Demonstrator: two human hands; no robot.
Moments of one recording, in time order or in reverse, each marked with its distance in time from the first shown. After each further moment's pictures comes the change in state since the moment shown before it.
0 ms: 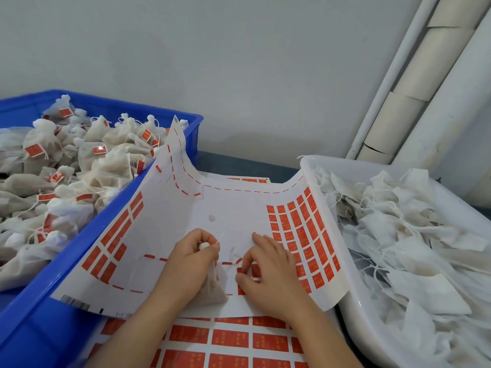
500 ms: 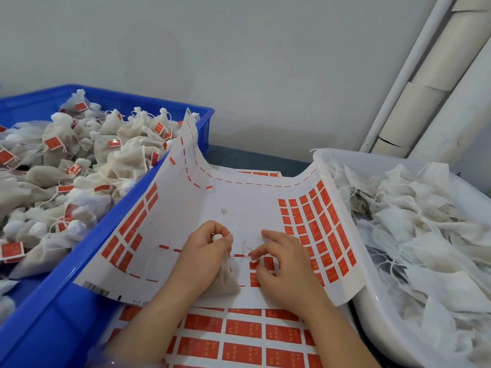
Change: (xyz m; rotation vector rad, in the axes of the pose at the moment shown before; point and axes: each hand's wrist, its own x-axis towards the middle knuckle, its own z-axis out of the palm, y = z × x) left_hand 0.000 -0.002 -0.001 0.026 -0.010 -0.001; right_hand -0.006 0.003 0.001 0.095 0.131 -0.053
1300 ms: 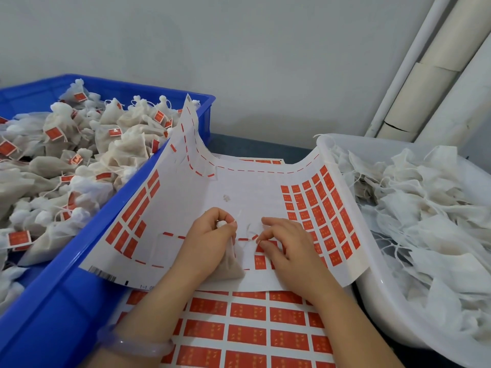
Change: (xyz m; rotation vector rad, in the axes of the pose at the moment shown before) left_hand 0.001 0.000 0.001 0.020 0.004 0.008; right_hand 0.000 0.002 -0.006 0.030 -0.030 -0.055
